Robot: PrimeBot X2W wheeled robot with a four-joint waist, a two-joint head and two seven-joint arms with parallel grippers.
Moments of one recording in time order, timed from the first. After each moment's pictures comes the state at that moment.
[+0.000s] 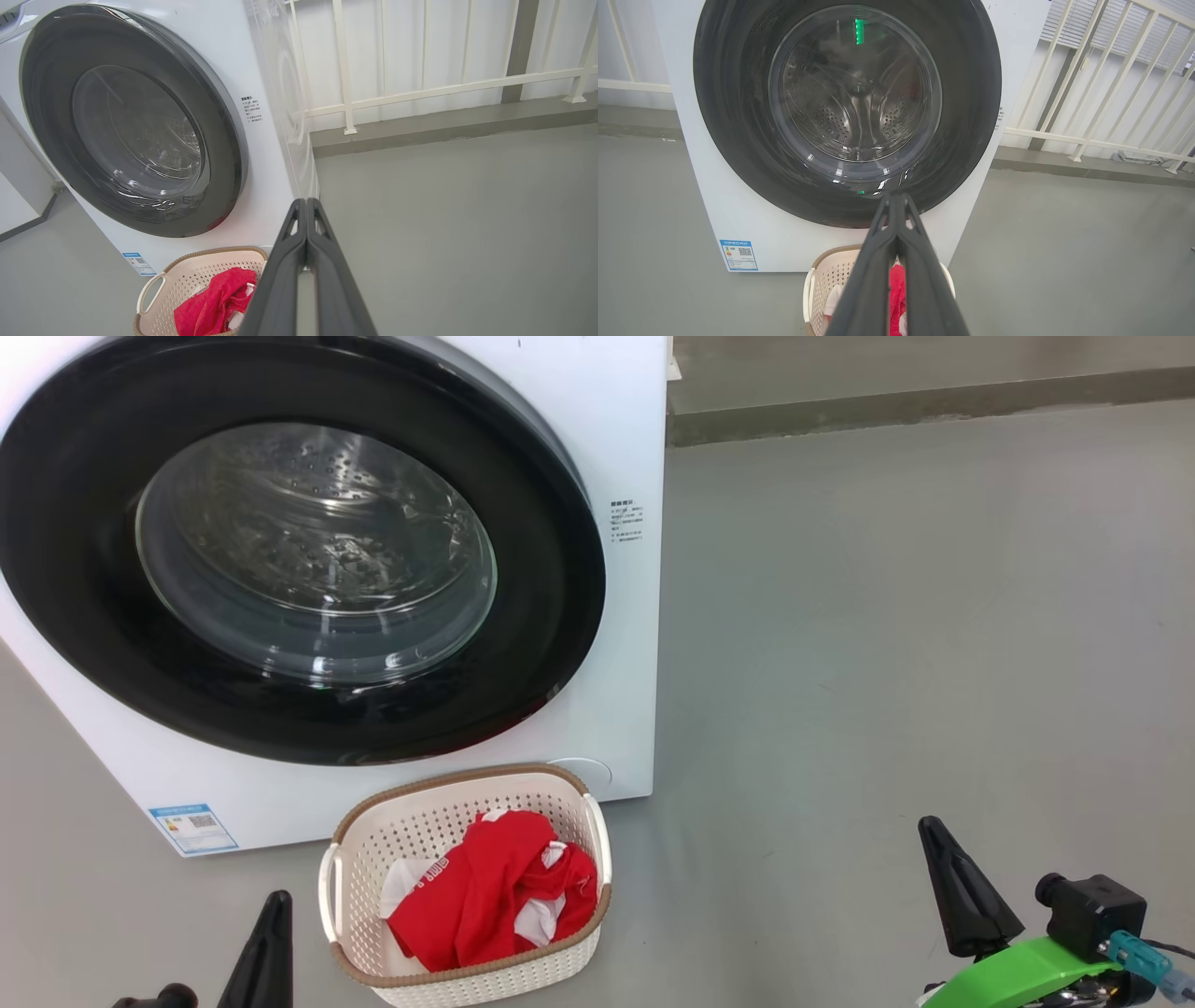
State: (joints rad) left arm 0.06 0.07 0.06 0.18 -0.31 -0.12 -0.22; right arm 0.01 -0.09 0.05 0.28 0.40 0.13 -0.23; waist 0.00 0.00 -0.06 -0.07
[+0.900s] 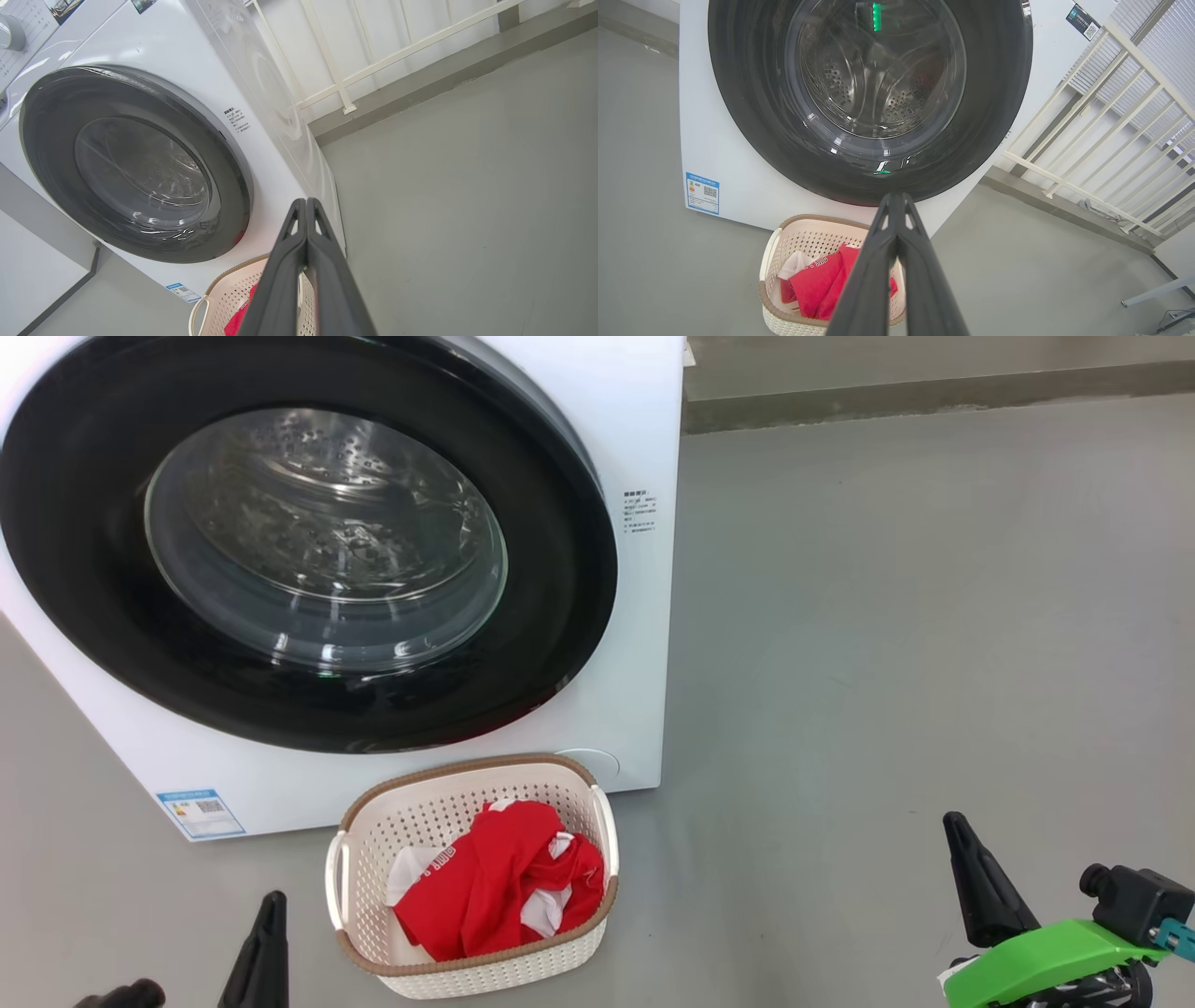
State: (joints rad) left arm 0.05 0.07 0.07 0.20 -0.60 -0.12 -0.14; right arm 0.00 -0.08 0.01 0.28 0.69 0.13 -0.15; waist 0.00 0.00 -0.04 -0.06
